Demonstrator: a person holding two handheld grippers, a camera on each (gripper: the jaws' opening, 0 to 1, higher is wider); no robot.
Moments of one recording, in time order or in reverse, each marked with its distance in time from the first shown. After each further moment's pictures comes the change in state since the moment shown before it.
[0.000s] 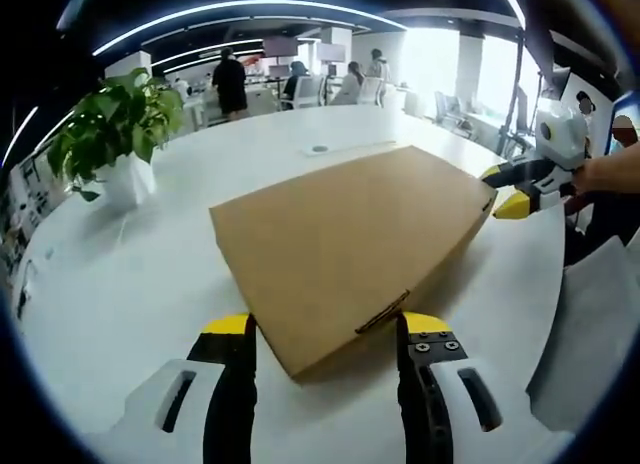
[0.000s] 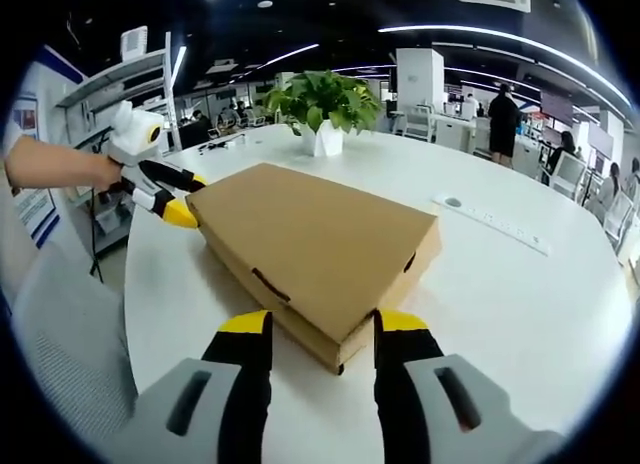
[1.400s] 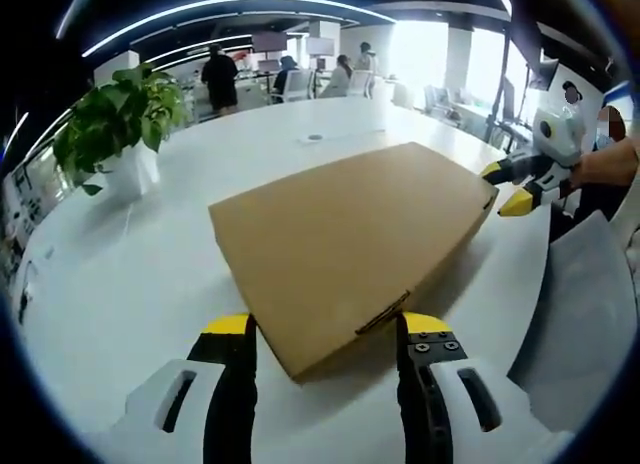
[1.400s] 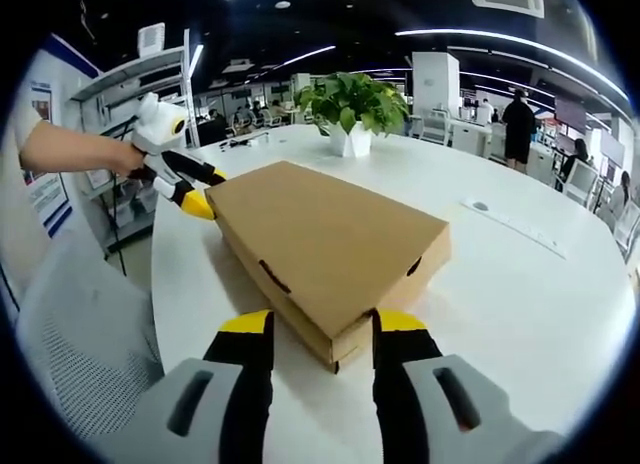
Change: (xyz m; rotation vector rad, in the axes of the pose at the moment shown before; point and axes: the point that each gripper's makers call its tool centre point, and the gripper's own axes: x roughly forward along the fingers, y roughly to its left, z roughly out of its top) left arm -0.036 0.016 -0.030 0.032 0.033 -0.043; right arm -0.004 0.058 -0.006 -0.033 -0.010 0.061
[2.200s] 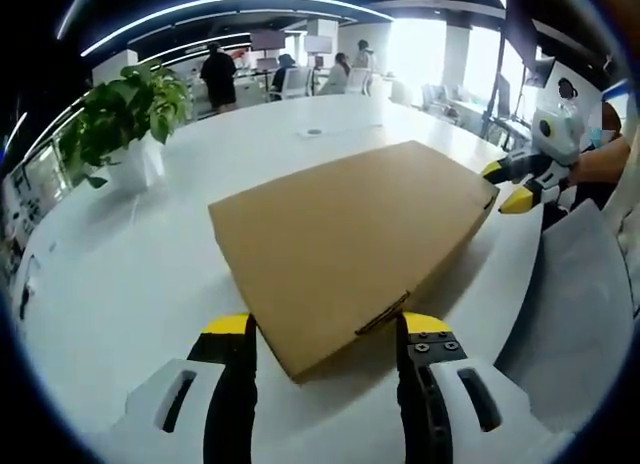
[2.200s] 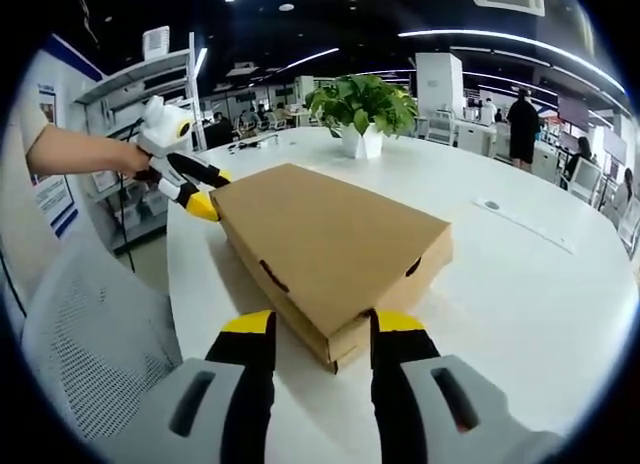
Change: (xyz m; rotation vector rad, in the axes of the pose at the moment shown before) left arm -0.021 0.000 -0.020 0.004 0.013 -0.007; right arm -0.003 0.031 -0.003 0.006 -0.011 0.023
